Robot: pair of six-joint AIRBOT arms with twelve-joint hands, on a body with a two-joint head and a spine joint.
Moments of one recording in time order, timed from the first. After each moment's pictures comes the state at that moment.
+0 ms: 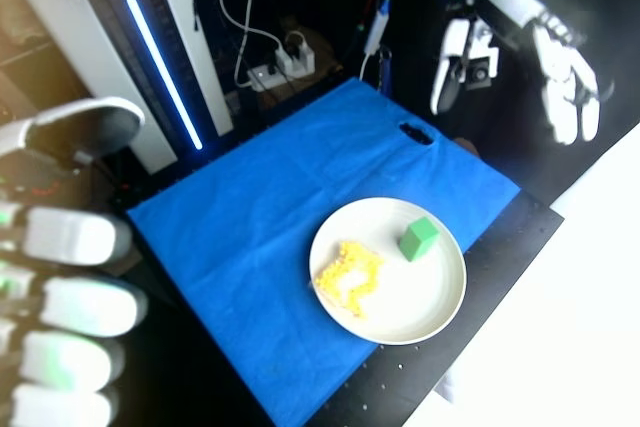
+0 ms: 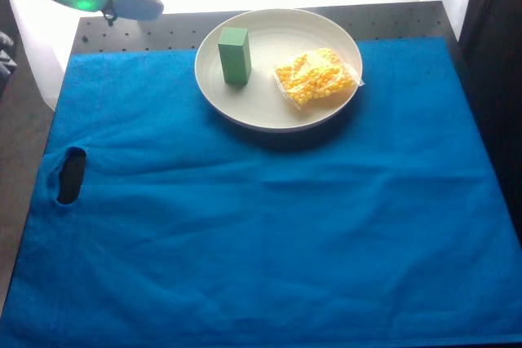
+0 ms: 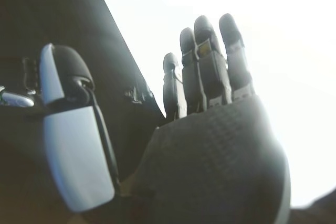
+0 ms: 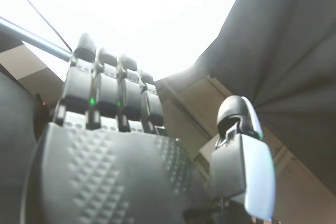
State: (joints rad) left arm 0.42 -1.05 1.46 0.22 -0.49 0.60; right arm -0.80 -0.94 1.25 0.27 1.26 -0.43
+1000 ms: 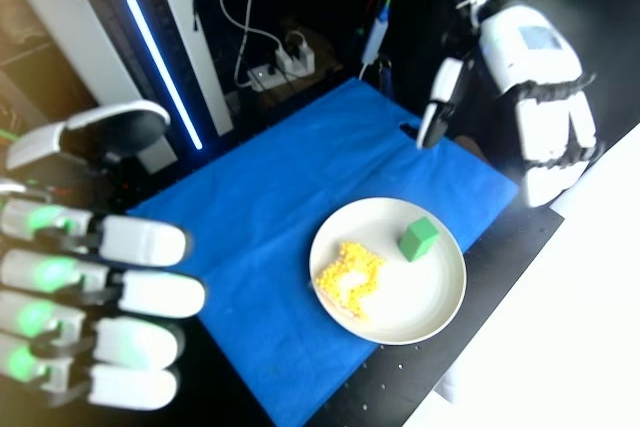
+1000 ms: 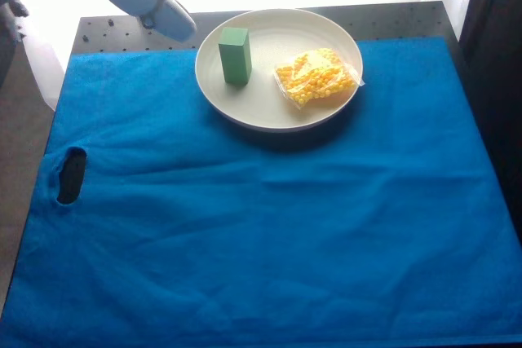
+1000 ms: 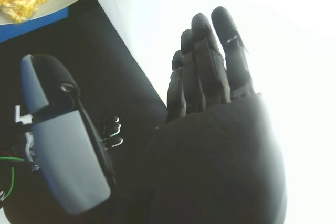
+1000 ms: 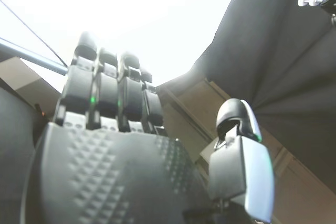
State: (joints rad) left arm 0.26 -1.17 1.50 0.58 -0.17 0.56; right arm -0.80 -0.97 1.26 0.27 1.26 -0.43
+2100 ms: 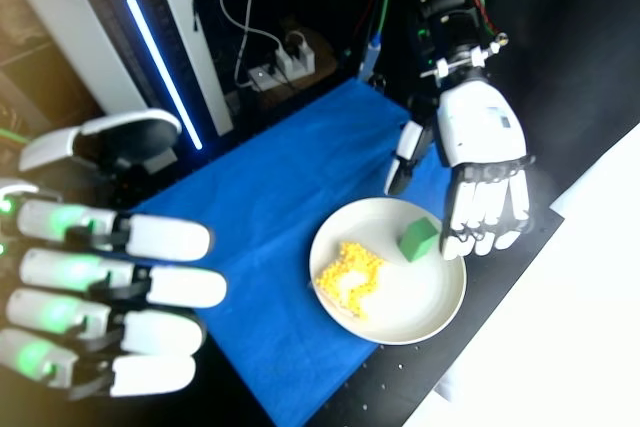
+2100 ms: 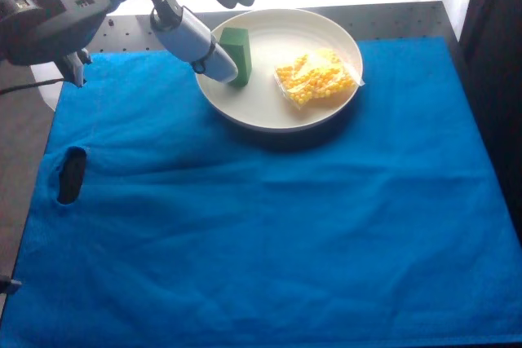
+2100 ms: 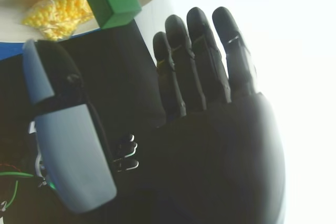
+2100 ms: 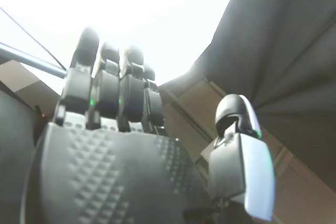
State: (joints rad) left arm 0.38 -1.33 1.62 0.49 -0.19 0.56; right arm -0.80 -0.99 1.26 0.26 1.26 -0.43
